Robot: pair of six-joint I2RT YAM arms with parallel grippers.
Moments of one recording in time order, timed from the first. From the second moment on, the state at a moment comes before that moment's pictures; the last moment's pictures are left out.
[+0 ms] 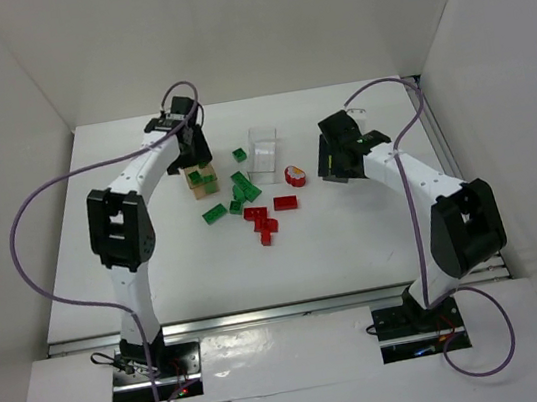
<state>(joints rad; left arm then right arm) -0.27 2.14 1.94 -0.86 -0.30 -0.51 0.37 1.57 1.21 -0.62 0.39 0.51</state>
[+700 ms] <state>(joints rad) -0.45 1.78 1.14 -0.62 -0.26 -0.49 0.41 1.57 1.21 -0.62 0.40 0.51</state>
